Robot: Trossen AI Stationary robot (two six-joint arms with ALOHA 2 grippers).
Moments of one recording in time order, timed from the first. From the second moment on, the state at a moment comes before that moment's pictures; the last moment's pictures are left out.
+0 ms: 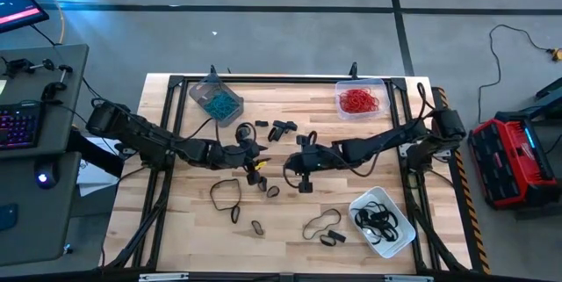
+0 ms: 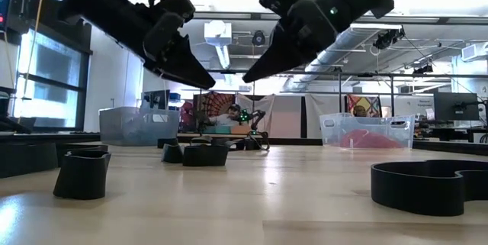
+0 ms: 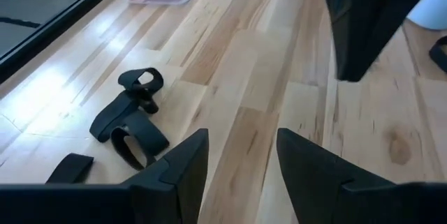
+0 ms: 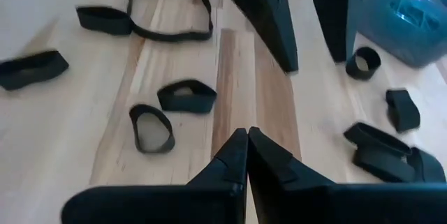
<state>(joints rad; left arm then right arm) -0.17 1.47 0.62 0.26 -0.47 -0.20 0.14 1.69 0.97 0.08 0.15 -0.06</state>
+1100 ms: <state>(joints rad) 0.00 1.77 0.81 0.06 -0.47 -0.26 0.18 1.69 0.97 -0.06 0.35 0.12</state>
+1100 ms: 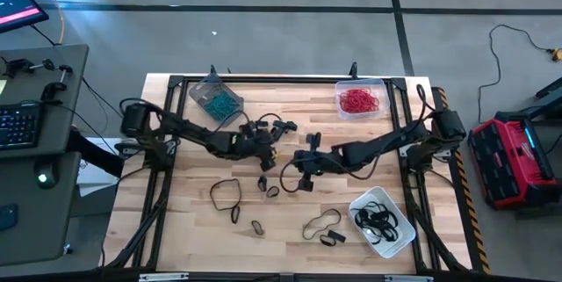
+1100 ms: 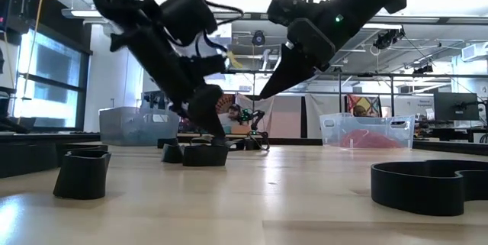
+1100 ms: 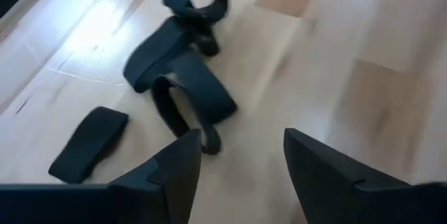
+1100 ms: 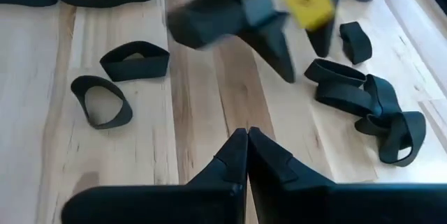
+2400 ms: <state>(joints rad) -0.11 1.66 0.81 0.08 -0.28 -0.06 0.30 1.70 0.97 -0.03 0.46 0.21</state>
